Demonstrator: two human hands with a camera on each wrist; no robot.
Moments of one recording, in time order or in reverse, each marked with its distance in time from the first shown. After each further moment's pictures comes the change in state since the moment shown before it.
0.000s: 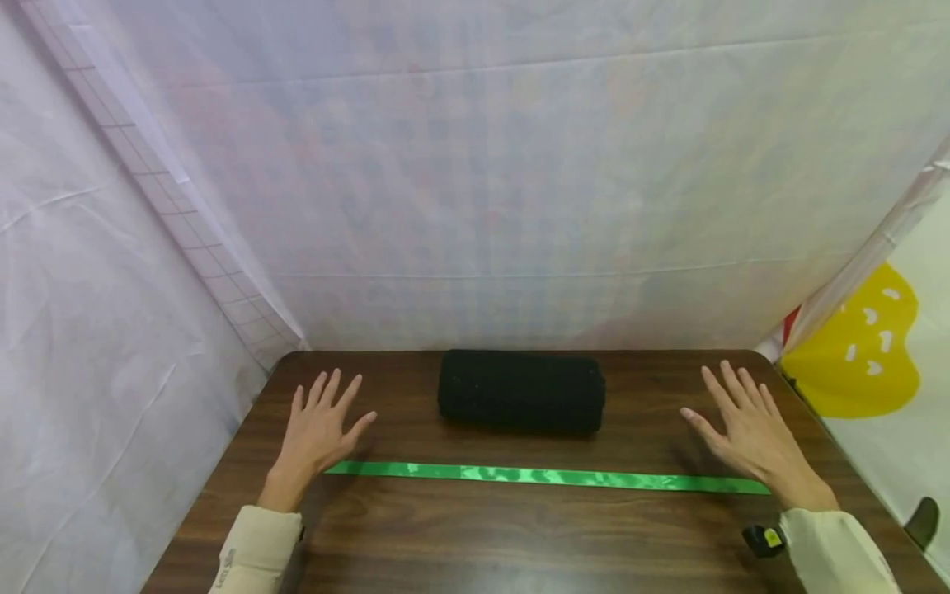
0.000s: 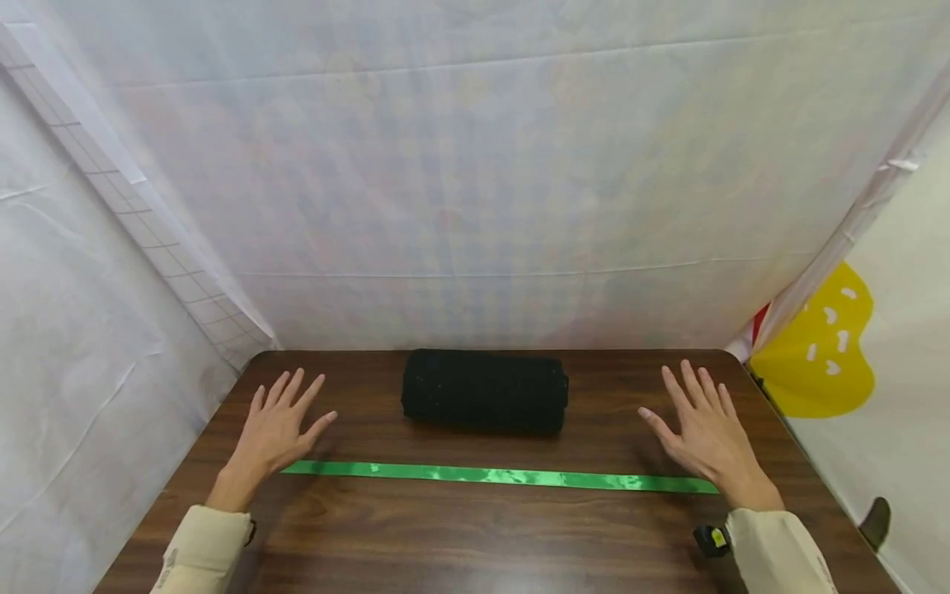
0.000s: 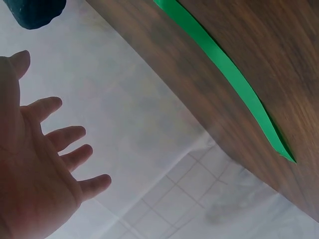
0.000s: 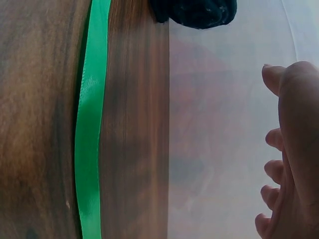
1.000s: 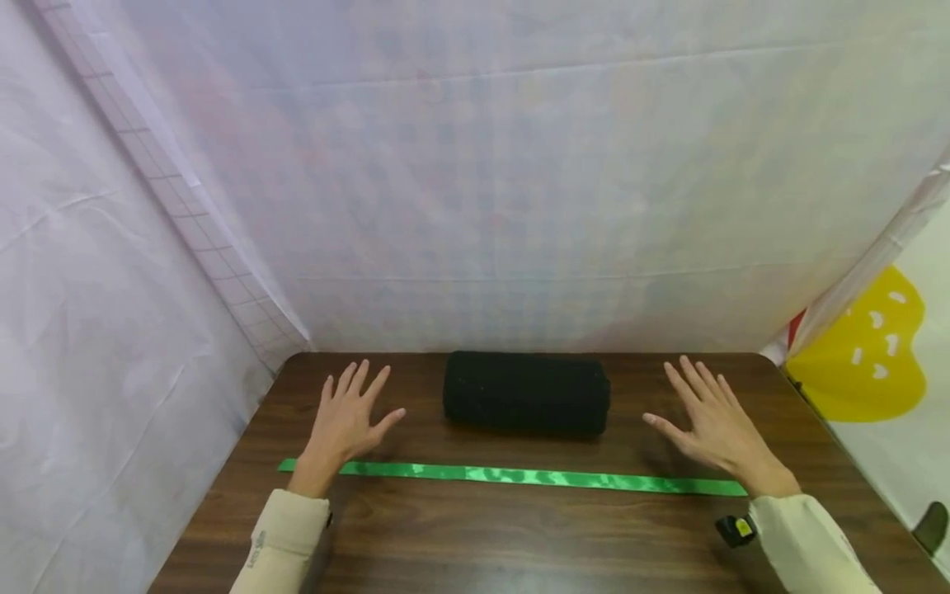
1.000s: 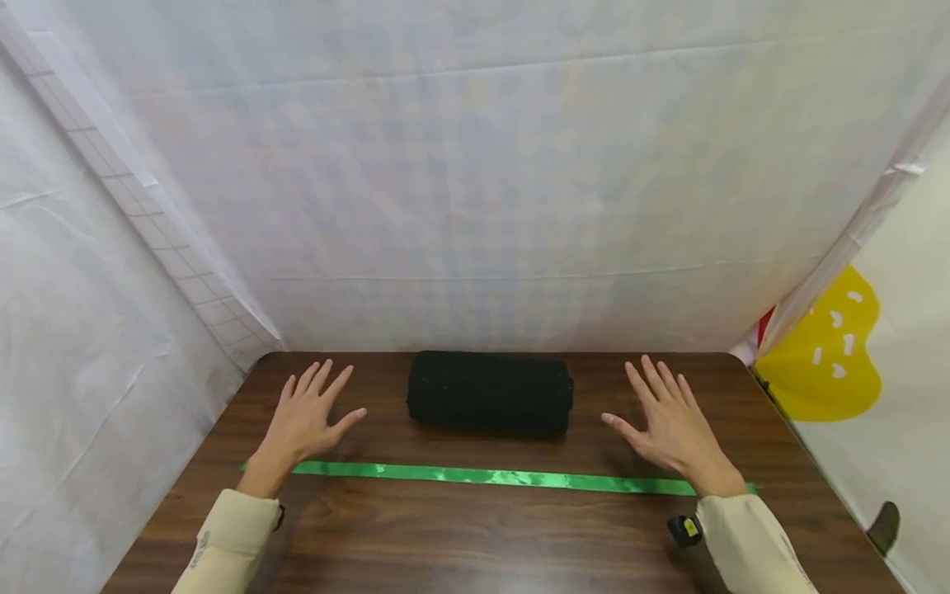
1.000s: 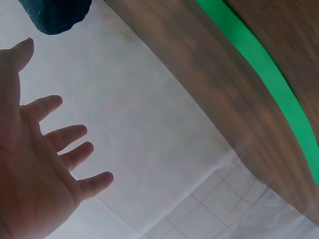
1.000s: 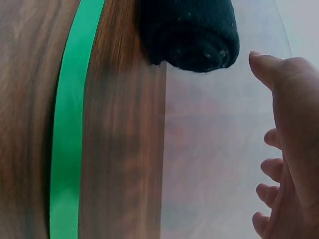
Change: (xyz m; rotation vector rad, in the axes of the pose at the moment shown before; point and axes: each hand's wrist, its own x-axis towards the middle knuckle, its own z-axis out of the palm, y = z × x) left_hand 0.020 0.024 -0.002 -0.012 0.037 0.071; right_hand 0.022 -0.040 0.009 0.024 0.004 -0.104
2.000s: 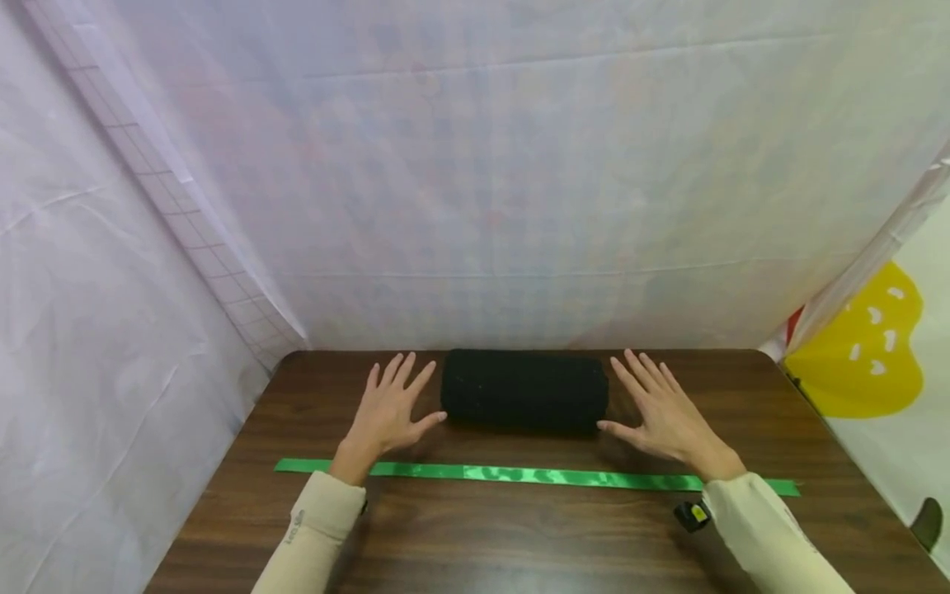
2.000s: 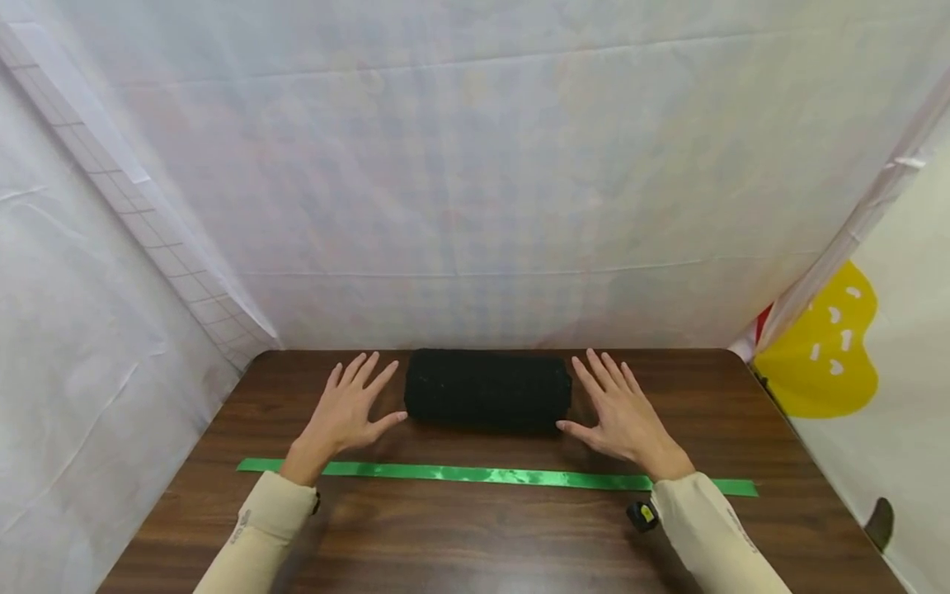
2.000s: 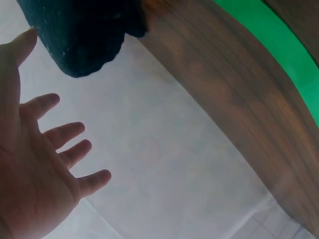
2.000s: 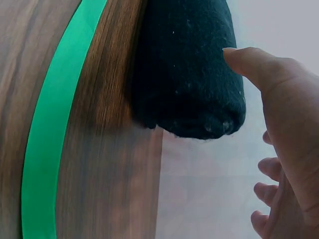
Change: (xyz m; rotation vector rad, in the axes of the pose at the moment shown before) left_hand 0.028 0.044 0.013 -0.005 -0.016 0.159; right_hand 0.031 -0.042 0.019 0.013 -0.023 -0.141
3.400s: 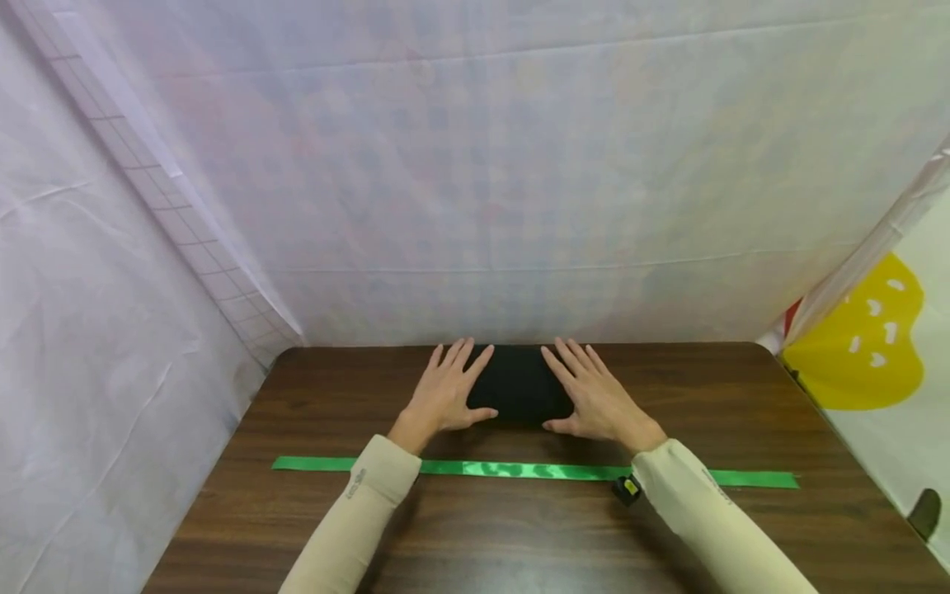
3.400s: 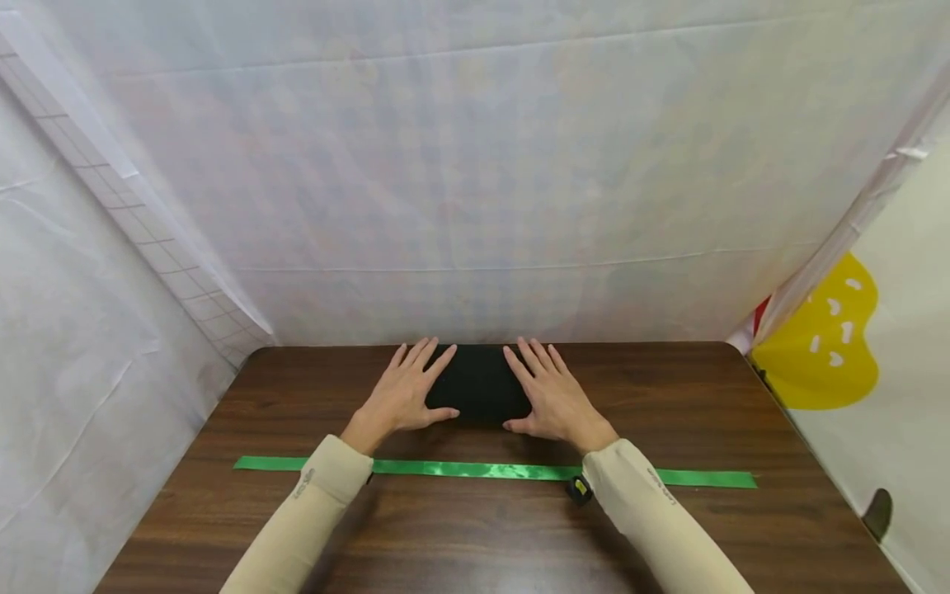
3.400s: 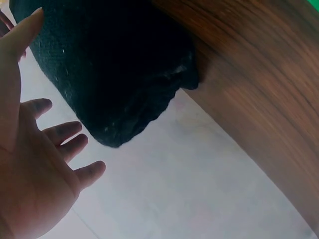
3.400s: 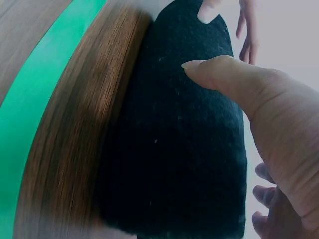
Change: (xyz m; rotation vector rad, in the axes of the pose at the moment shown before) left_hand 0.063 0.057 0.015 0.078 -0.160 0.110; right_hand 0.060 -0.058 0.020 -0.050 -0.110 -0.119
